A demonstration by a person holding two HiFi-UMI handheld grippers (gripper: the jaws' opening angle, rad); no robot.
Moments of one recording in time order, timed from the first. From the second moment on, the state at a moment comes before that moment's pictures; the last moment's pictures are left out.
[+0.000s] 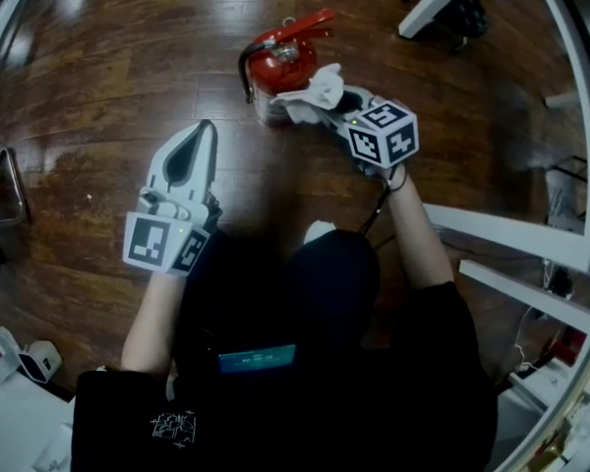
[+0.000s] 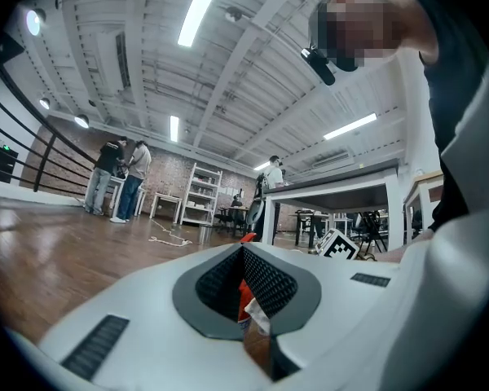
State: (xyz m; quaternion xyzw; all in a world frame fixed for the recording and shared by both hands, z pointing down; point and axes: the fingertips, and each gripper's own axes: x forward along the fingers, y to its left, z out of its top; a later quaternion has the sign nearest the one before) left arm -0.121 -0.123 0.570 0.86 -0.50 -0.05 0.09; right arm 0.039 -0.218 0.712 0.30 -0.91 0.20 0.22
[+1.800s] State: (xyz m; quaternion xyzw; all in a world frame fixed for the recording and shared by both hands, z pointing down) left arm -0.098 -0.123 0.586 0.87 -0.49 -0.04 0.11; right arm 0.053 -0.274 0.700 0.28 -0.90 -0.03 0.33
